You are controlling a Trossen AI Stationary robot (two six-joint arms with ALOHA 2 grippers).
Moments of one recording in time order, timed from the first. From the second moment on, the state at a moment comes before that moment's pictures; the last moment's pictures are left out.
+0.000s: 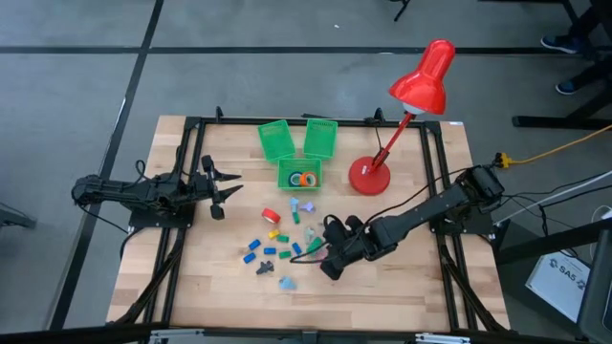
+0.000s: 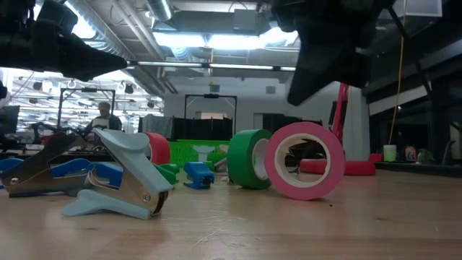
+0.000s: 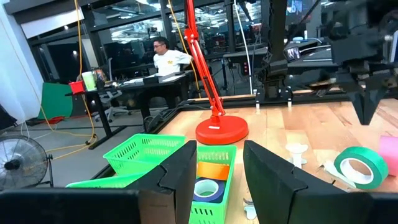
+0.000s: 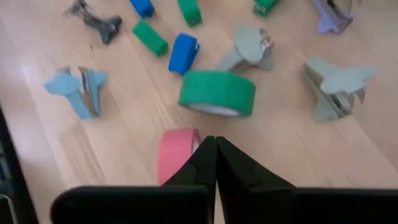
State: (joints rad) left arm -0.06 0.04 0.01 0.08 -0.37 0.15; right arm 0.46 1.79 1.26 -0.57 0.29 0.96
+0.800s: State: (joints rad) left arm -0.06 0.04 0.01 0.07 -0.37 0.15; right arm 0.50 1.79 1.26 -0.60 0.27 1.05
